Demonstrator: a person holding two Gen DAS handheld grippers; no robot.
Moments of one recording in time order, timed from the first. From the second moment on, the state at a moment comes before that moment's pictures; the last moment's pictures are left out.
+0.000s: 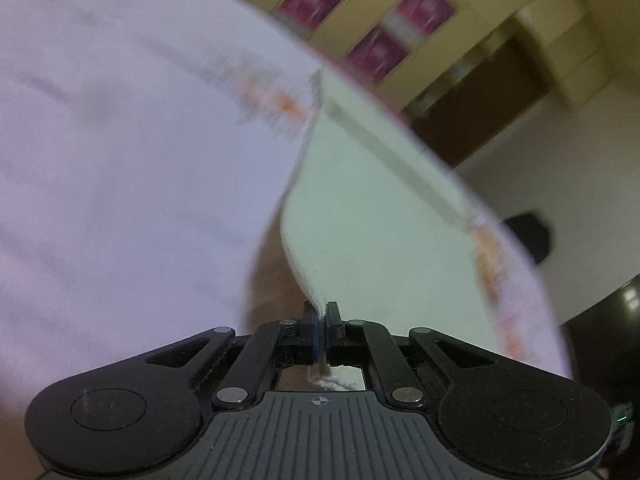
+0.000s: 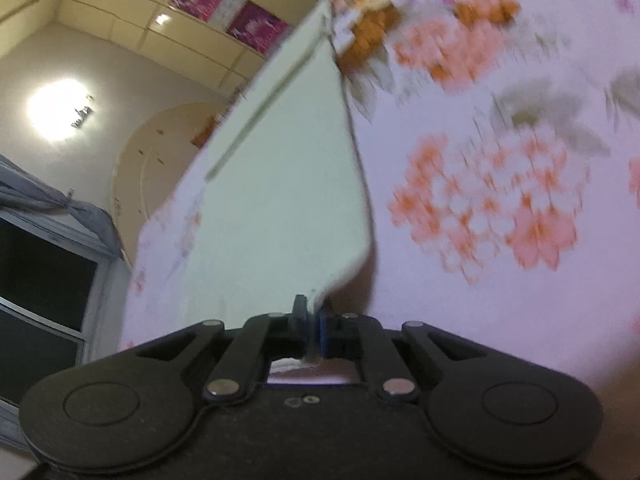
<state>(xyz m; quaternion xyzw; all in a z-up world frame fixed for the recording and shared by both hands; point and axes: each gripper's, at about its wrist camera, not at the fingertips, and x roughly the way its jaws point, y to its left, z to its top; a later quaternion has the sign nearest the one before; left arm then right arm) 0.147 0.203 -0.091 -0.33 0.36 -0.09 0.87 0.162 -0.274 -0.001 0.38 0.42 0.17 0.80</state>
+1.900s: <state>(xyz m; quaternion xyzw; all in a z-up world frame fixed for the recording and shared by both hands) 0.590 0.190 -0.104 -0.26 0.26 -0.11 0.92 0.590 -0.286 -0.012 0.41 0.30 0.11 0.85</state>
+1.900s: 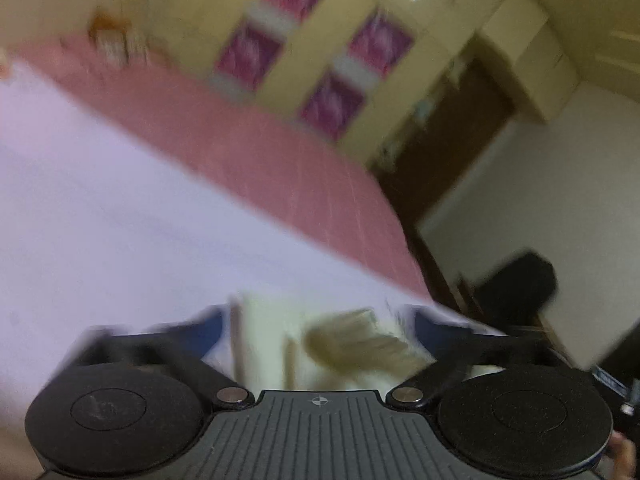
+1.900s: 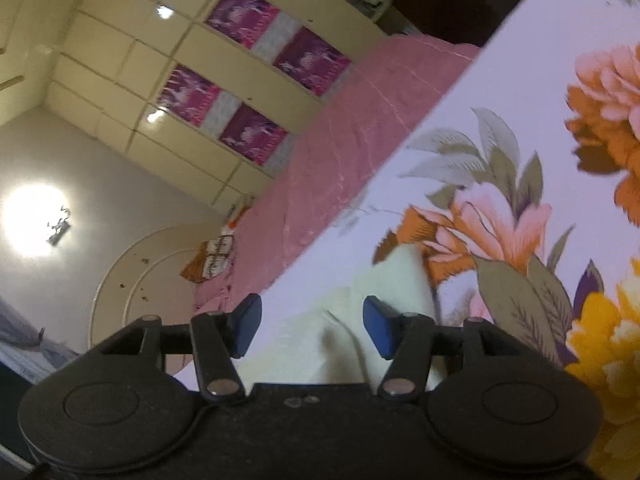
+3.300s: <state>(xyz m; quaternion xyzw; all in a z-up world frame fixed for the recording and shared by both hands) 0.605 0.163 -0.074 -0.07 0.34 -0.14 0.93 0.602 -0.233 0.002 0.13 0.34 0.09 0.93</state>
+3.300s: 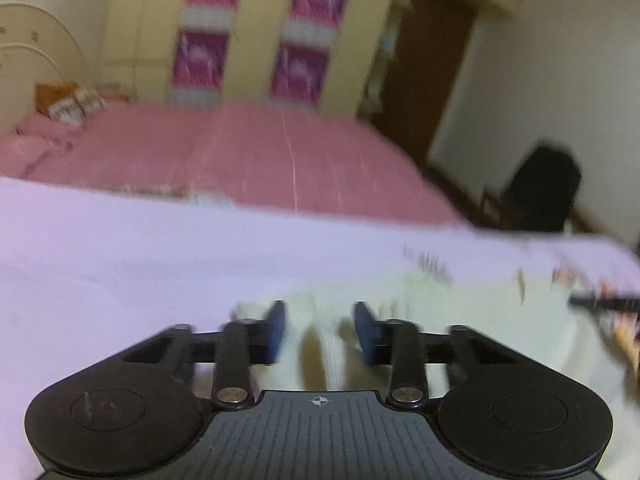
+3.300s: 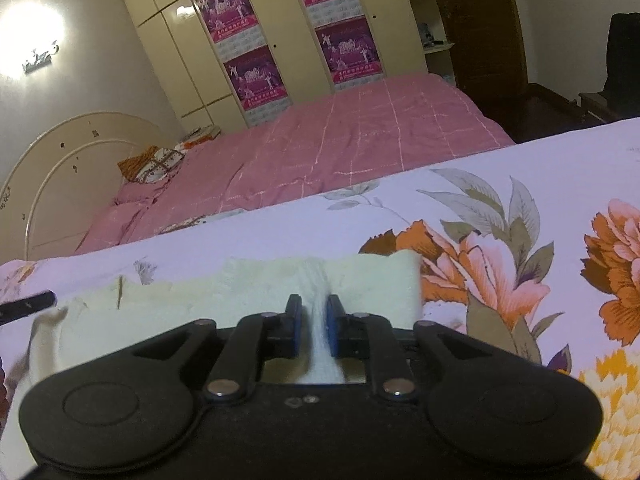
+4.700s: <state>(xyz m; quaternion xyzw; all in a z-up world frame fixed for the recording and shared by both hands) 0.572 0.068 -0.065 0.01 0.31 -0.13 0.94 0.584 -0.122 -0.004 -0.04 0.33 0.15 0.93</state>
